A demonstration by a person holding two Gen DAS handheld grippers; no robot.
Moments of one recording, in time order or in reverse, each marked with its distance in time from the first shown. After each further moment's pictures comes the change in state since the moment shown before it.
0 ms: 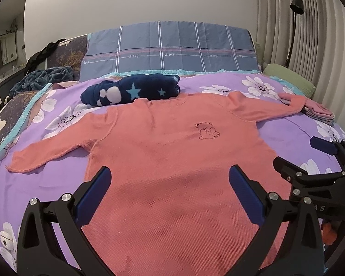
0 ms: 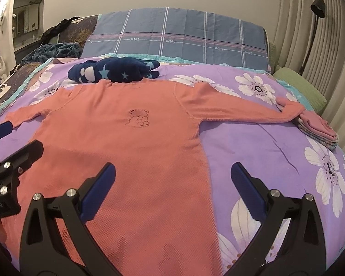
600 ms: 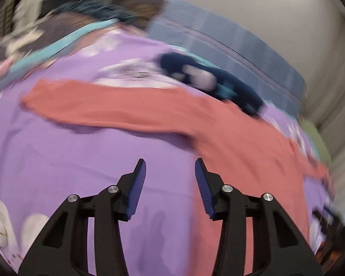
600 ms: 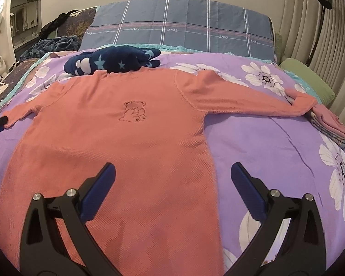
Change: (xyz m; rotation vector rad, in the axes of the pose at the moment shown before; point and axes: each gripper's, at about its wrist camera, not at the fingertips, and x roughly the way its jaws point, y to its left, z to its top) left arm 0.043 0.241 -0.030 -0.570 0.084 0.043; right arm 0.042 -0.005 0.005 0.009 0.064 0.025
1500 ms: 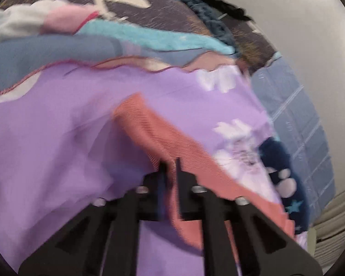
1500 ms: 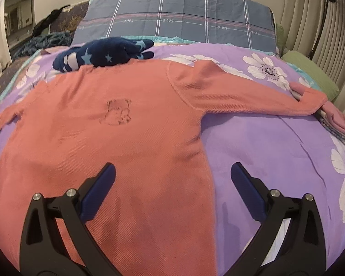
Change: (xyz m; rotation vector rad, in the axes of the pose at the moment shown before) left arm 0.054 0.154 0.094 -0.486 -0.161 0.147; right arm 0.045 -0.016 0.017 0.028 0.044 0.009
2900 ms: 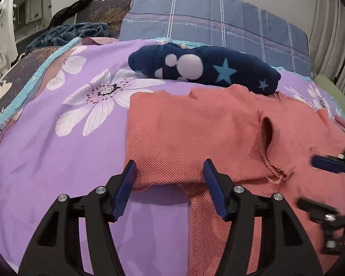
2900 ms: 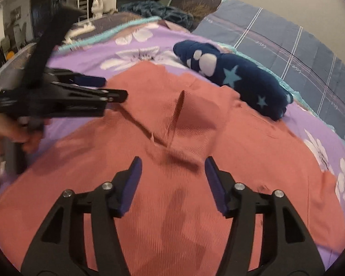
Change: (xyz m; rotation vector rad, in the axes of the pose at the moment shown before) left arm -0.018 -0.184 -0.177 0.875 0.139 -0.059; right arm 0.038 0.191 0.053 -0.608 -0.015 0.404
